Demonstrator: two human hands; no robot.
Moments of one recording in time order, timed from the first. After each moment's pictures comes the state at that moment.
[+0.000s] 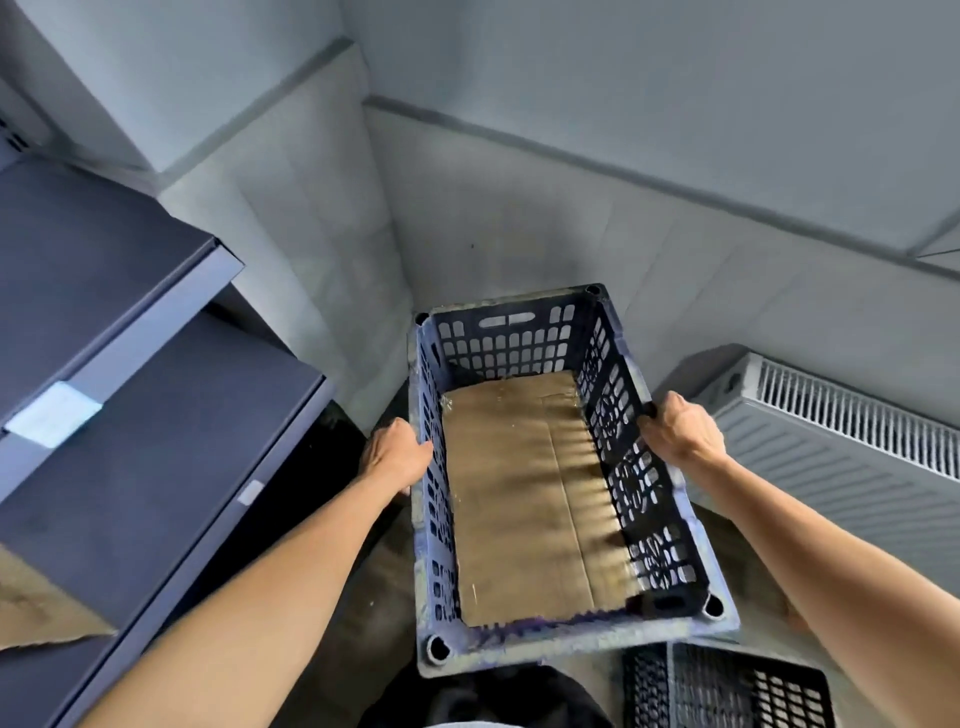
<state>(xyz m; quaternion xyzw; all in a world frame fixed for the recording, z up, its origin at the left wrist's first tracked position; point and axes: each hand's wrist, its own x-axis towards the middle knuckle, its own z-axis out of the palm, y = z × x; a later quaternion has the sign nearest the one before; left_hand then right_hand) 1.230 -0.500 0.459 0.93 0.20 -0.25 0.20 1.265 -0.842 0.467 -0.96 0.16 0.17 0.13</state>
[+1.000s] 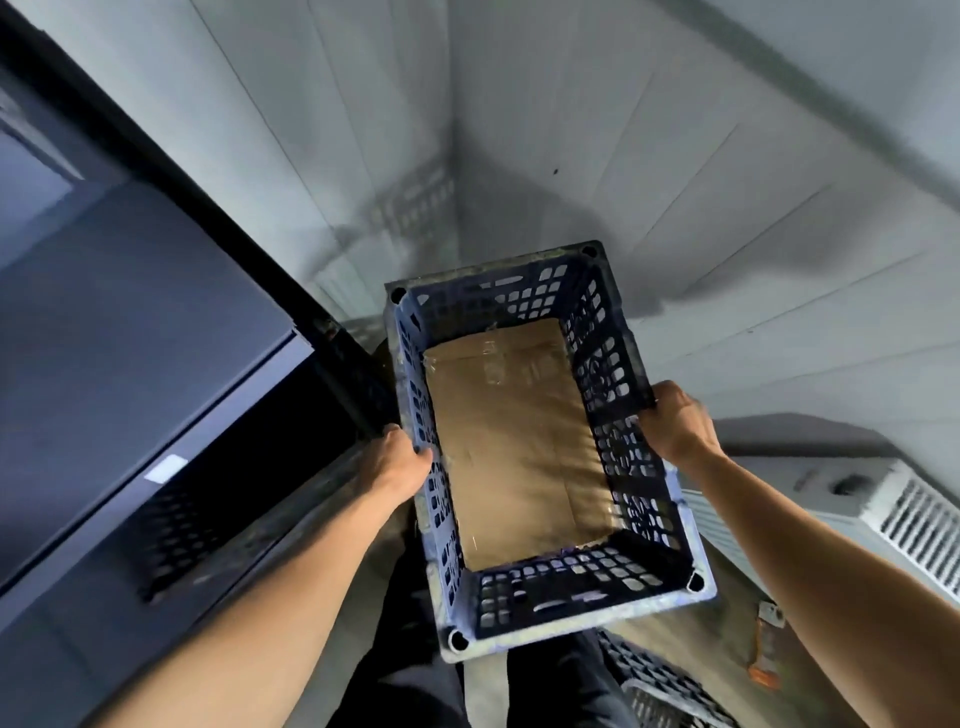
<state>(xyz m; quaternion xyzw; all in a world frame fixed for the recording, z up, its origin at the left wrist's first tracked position) 1.292 -0.498 0.303 0.84 0.38 -0.30 0.25 1.442 -0.805 0.311 -0.95 0.04 0.27 0.13</state>
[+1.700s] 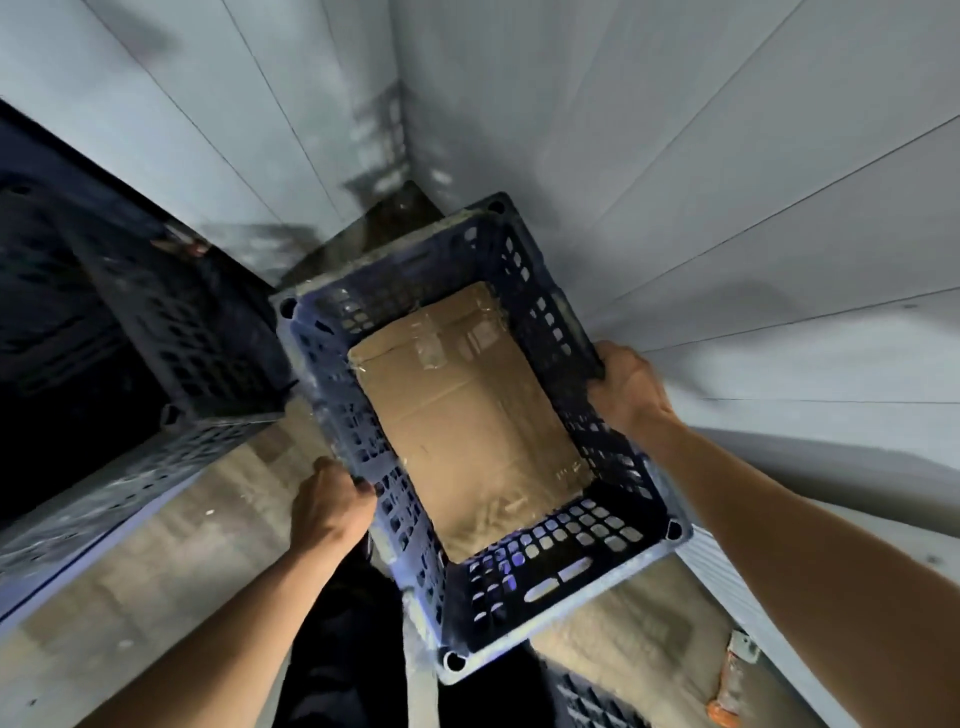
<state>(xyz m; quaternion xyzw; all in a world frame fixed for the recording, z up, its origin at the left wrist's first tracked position) 1.288 -0.578 0.054 0.77 0.48 -0.31 0.29 1.526 -0.824 0.065 -0.94 -0.07 0.32 0.13</state>
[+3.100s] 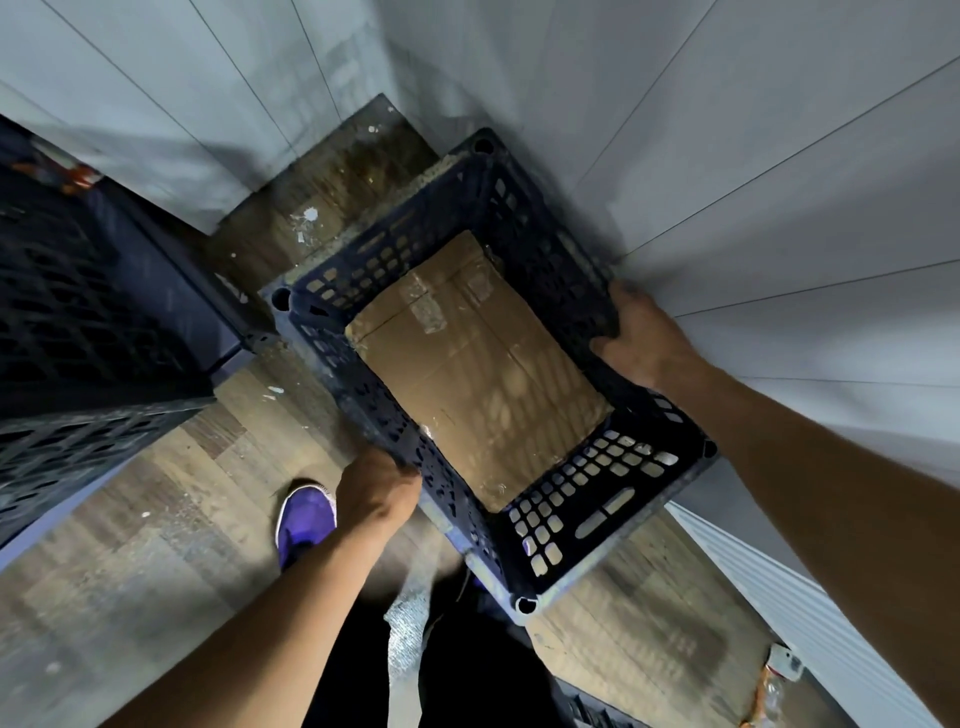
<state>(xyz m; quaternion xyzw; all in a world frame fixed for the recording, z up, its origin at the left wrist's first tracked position) 1.319 -0.633 -0.088 0.69 0.50 -0.34 0.40 1.572 -0.847 -0.078 -0.92 -0.12 0.36 0.12</state>
